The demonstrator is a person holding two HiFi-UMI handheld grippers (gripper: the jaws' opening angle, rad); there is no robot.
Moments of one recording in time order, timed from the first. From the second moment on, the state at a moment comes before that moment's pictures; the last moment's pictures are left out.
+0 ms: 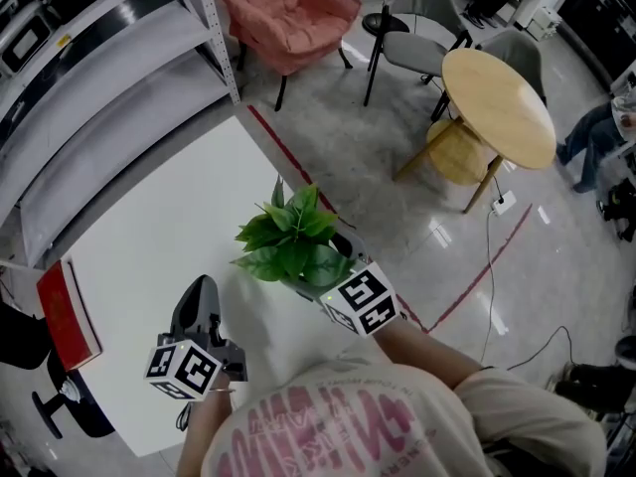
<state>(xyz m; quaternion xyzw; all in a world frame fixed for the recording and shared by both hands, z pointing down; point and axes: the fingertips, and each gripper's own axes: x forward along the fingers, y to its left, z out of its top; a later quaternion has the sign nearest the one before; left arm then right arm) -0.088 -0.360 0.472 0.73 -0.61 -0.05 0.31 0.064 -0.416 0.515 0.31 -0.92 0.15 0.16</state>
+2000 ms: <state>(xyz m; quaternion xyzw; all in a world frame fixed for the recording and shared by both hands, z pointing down) -0.106 -0.277 0.473 0.72 -0.62 -0.06 0.31 0.066 -0.398 0.517 0.36 -0.90 0.14 0.19</state>
